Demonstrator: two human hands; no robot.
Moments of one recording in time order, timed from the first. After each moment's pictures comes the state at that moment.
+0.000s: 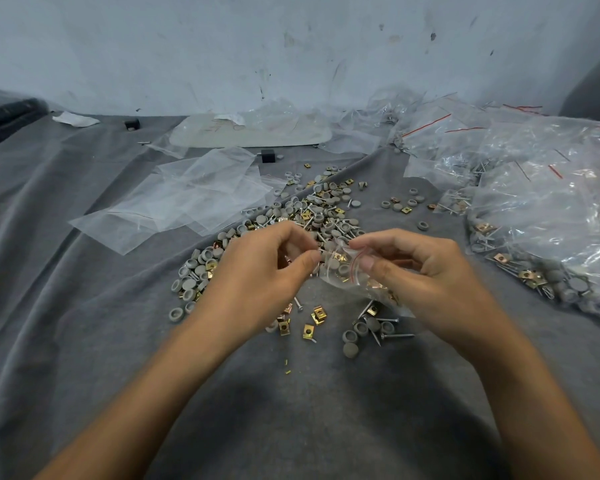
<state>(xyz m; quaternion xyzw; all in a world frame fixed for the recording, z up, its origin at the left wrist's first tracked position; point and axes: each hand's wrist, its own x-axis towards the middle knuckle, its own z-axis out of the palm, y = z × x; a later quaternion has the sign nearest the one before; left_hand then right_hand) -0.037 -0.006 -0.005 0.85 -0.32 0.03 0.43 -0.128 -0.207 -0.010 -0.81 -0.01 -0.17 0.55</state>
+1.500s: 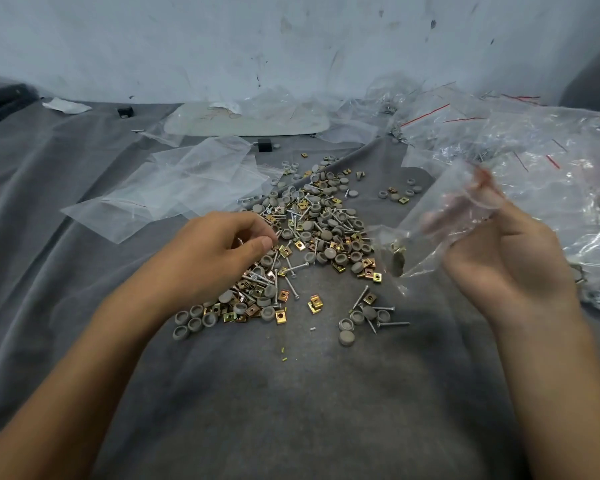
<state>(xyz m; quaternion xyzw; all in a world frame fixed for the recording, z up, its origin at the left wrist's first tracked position) -0.006 0.034 0.004 0.88 -0.32 -0.04 0.34 -0.124 -0.250 0.005 -0.36 0.06 -0.21 0.91</state>
